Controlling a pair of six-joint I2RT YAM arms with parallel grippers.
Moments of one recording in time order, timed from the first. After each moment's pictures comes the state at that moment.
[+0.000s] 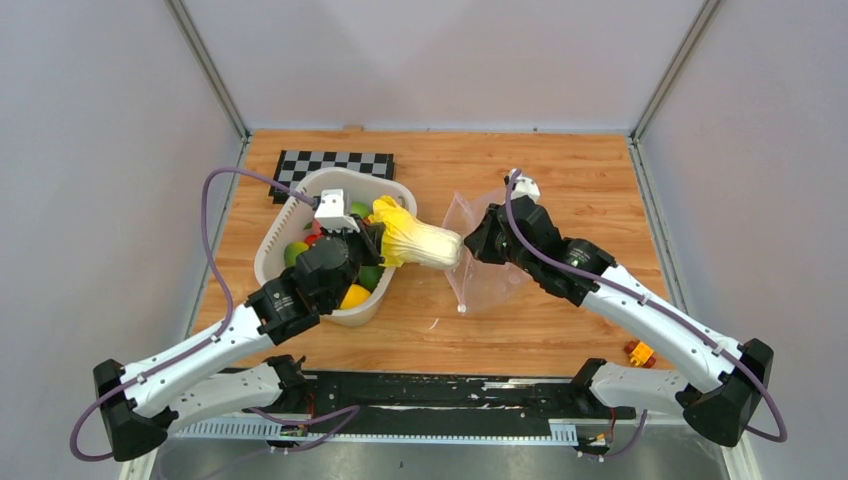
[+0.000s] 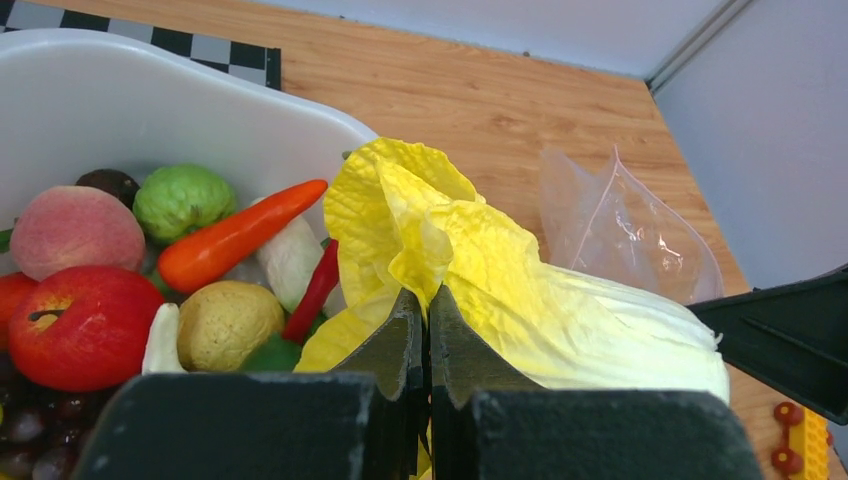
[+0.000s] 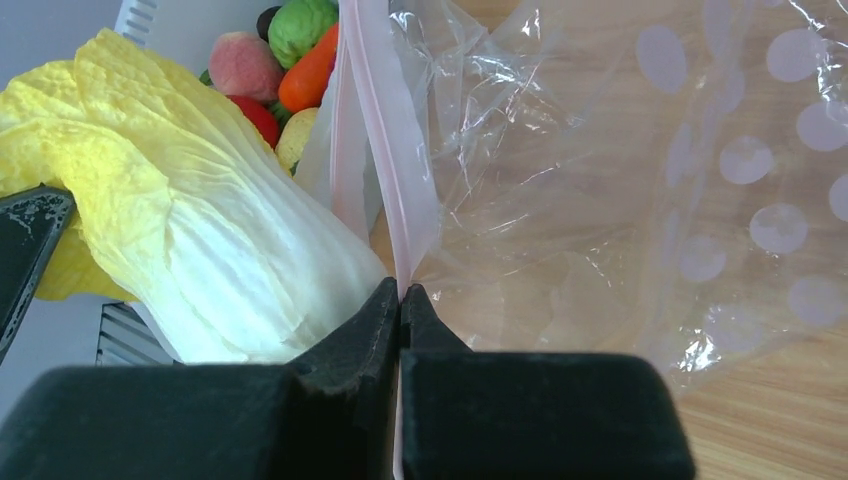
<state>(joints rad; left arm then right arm) -0.94 0.86 0.80 -0.12 -0.64 -0.50 0.82 1.13 1.09 -0.53 0.23 0.76</state>
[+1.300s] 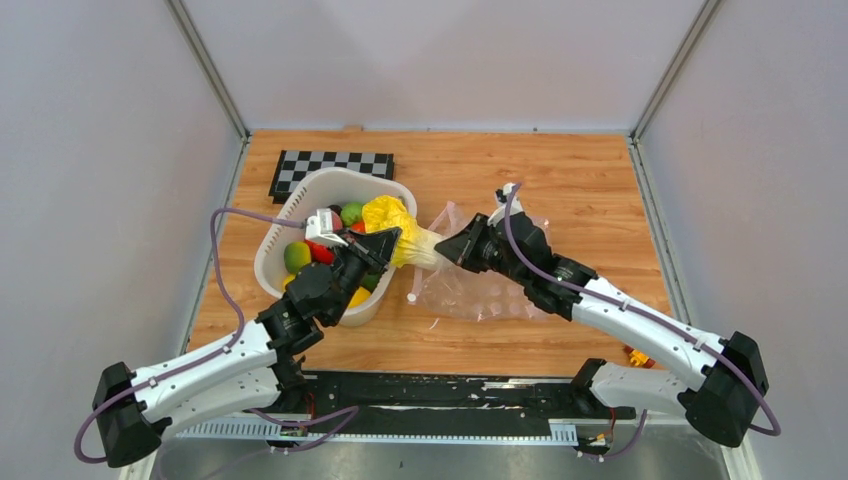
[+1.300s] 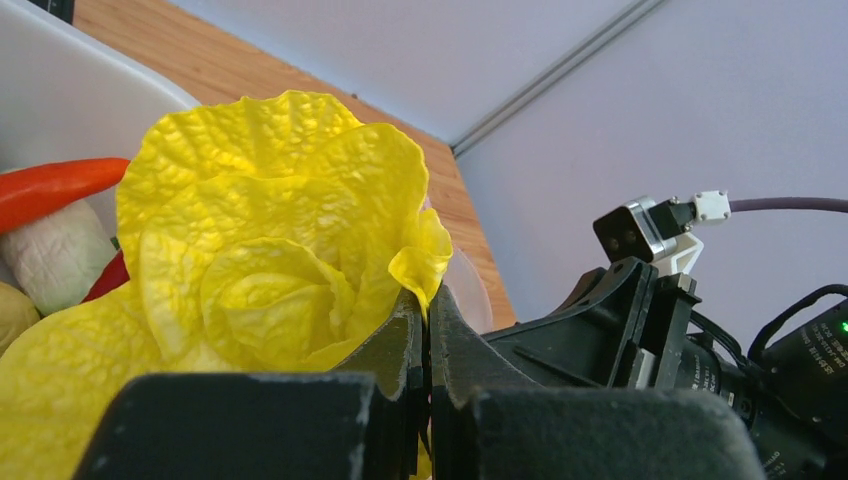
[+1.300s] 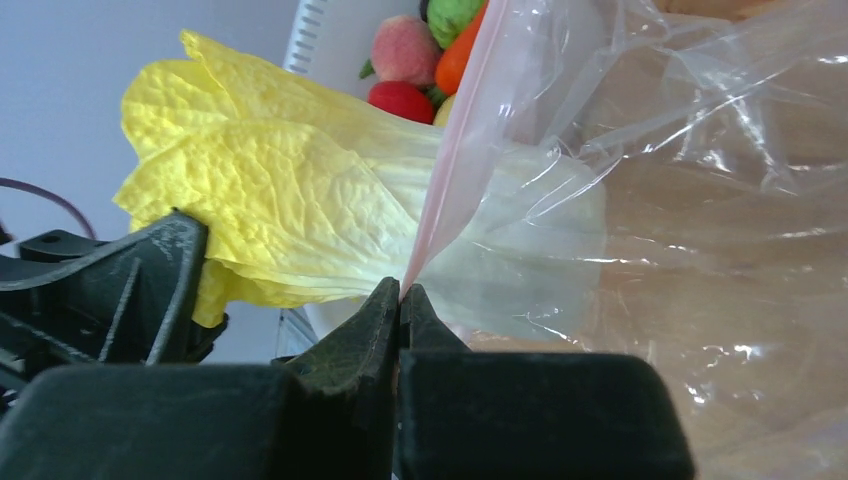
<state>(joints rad) -0.97 0.79 0.54 0.33 -0.55 -0.76 0.84 1.12 0.87 -0.12 0.06 0.99</state>
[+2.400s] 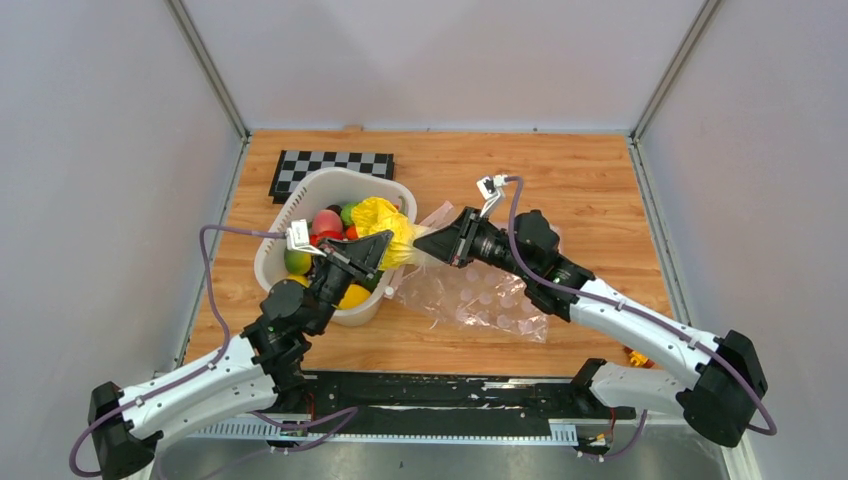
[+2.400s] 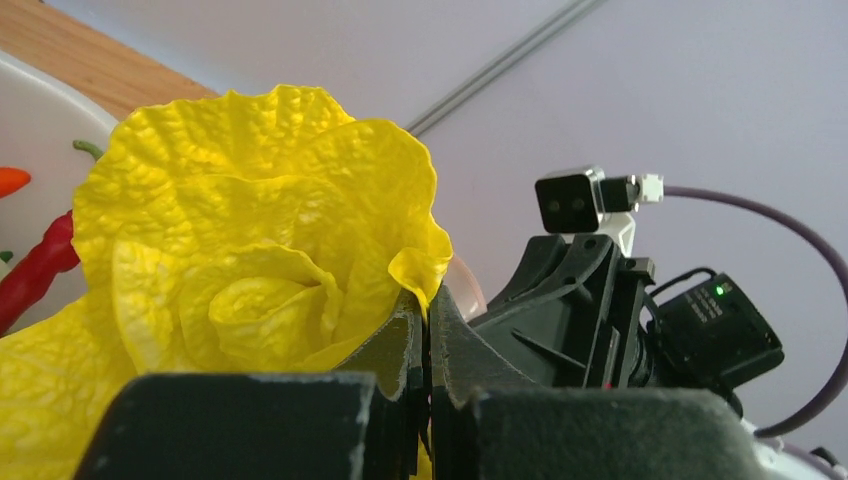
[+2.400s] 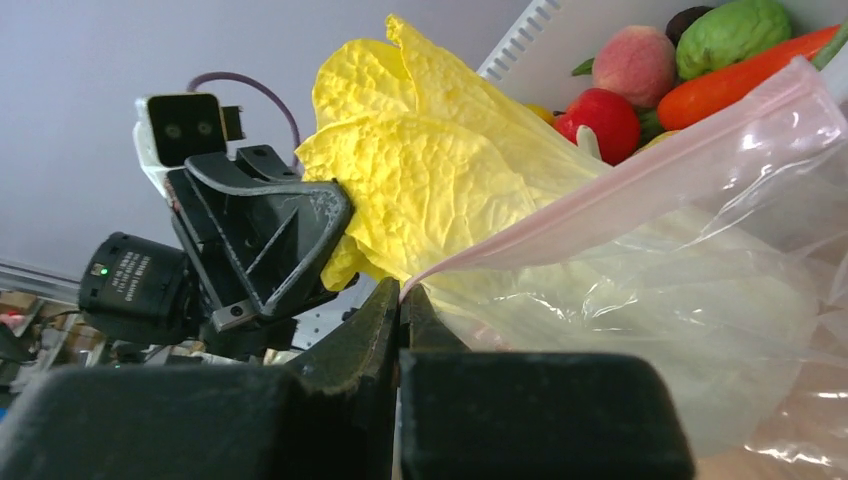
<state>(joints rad) -0.97 0.61 0.44 0.44 -0.50 -0.85 0.83 1.13 0.80 0.32 -0.27 0.95</state>
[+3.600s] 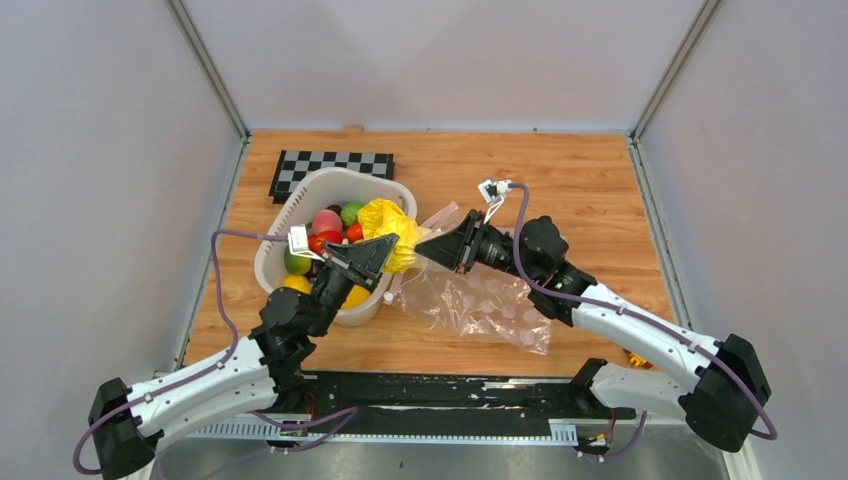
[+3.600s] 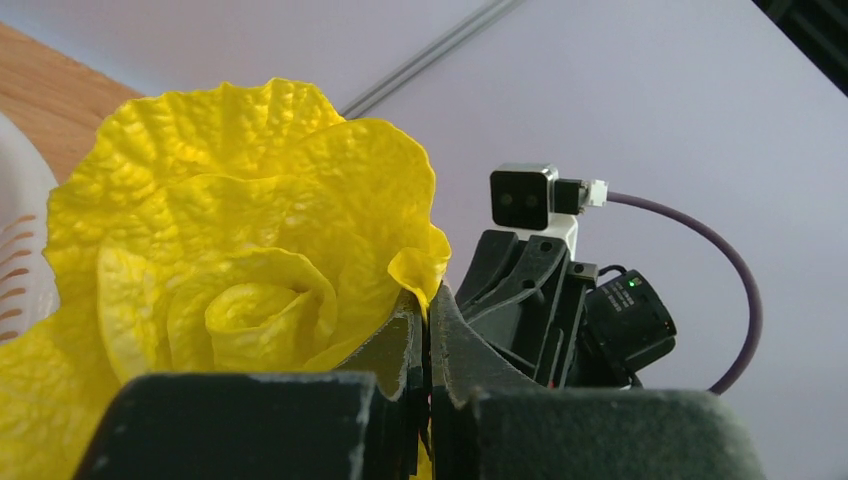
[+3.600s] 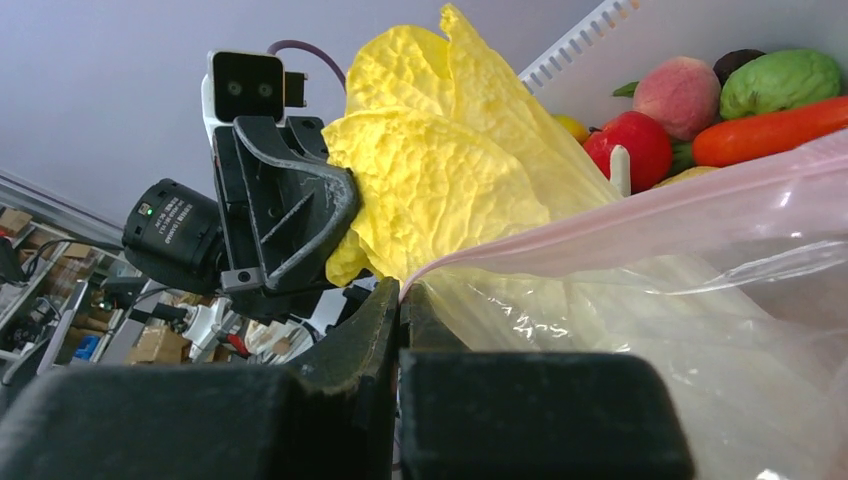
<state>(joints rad) -0.97 0.64 0.36 0.65 -0.39 -0.91 0.81 1.10 0.75 0.42 -0.36 0.84</state>
